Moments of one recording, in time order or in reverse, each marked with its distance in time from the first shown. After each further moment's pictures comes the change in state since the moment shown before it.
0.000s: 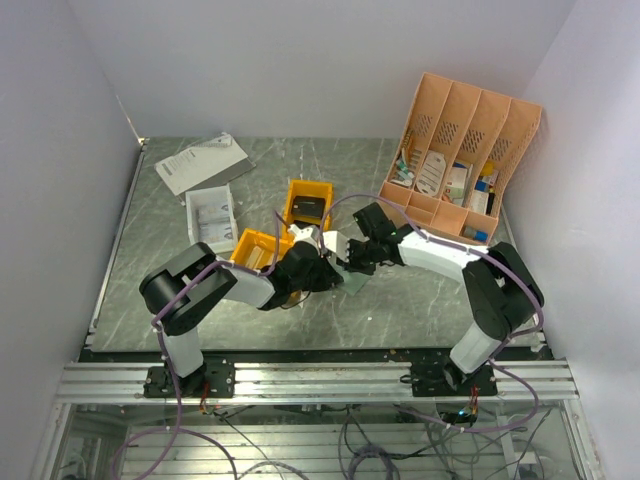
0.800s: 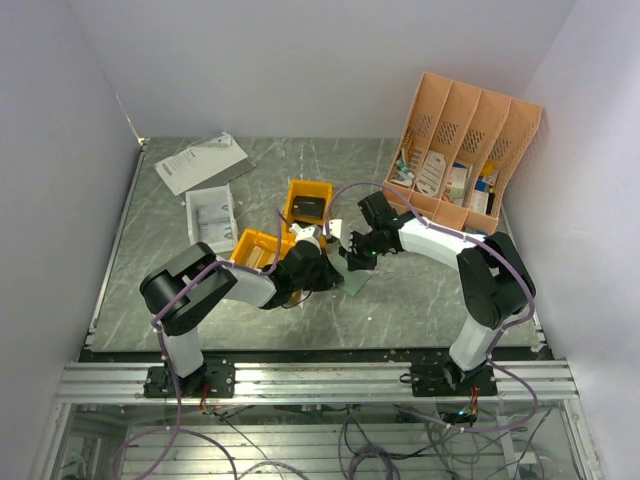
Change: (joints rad) left arm -0.004 0.000 0.011 -0.018 -0.008 0.011; right arm -0.068 0.067 0.092 -0.095 -0.124 0.027
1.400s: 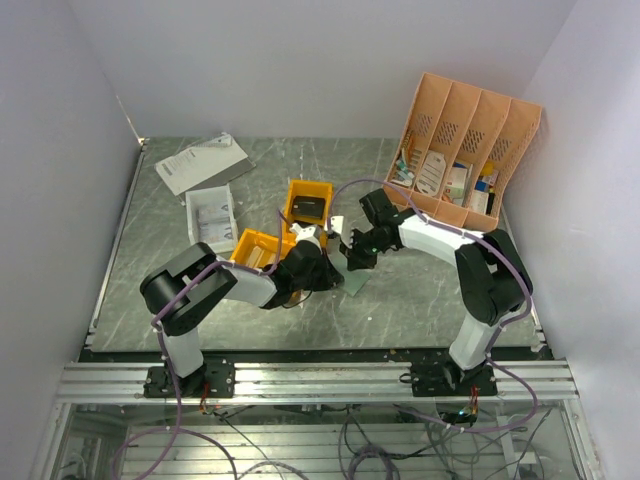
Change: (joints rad) left arm -0.004 0.000 0.010 -0.014 -0.010 0.001; right arm -0.027 0.027 0.031 -0.026 -0.052 0.031
